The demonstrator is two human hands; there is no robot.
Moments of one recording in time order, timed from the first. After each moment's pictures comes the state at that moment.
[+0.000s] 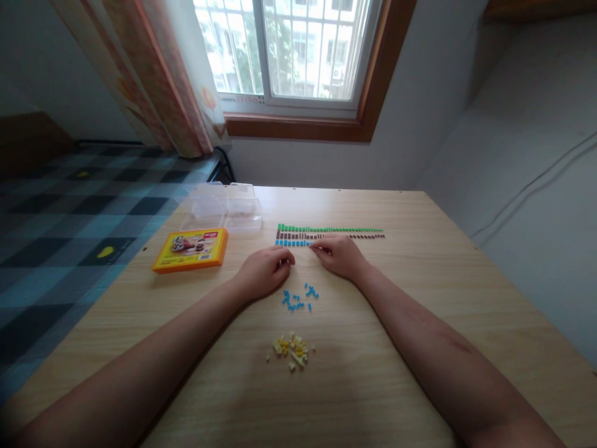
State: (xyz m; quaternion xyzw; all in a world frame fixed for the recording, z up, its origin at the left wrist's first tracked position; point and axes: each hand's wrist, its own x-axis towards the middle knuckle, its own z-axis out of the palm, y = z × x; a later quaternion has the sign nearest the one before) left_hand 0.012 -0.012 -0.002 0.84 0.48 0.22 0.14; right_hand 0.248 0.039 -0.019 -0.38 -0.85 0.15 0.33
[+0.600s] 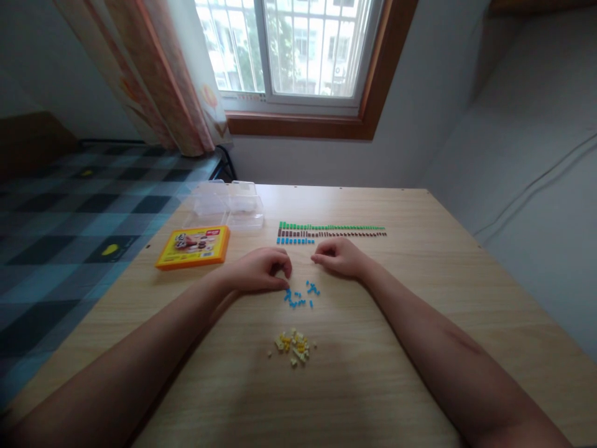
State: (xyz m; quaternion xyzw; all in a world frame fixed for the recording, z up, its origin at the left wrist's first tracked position) left_hand -0.006 -0.006 0.026 0.87 0.39 0.09 0.29; right_hand 0.255 0.033 -0.010 -0.35 -0.83 0.36 0.25
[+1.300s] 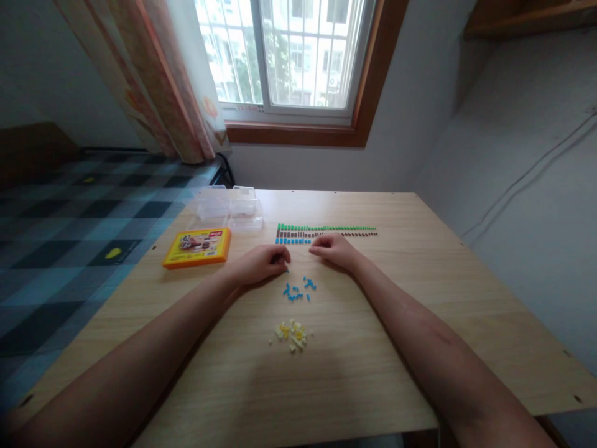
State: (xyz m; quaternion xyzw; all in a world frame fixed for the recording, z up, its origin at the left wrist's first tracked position) left_hand -0.003 -0.004 0.008 0.82 0.45 0.18 0.31; right_hand 0.247 0.037 -0.012 -0.42 -0.73 0.44 0.32
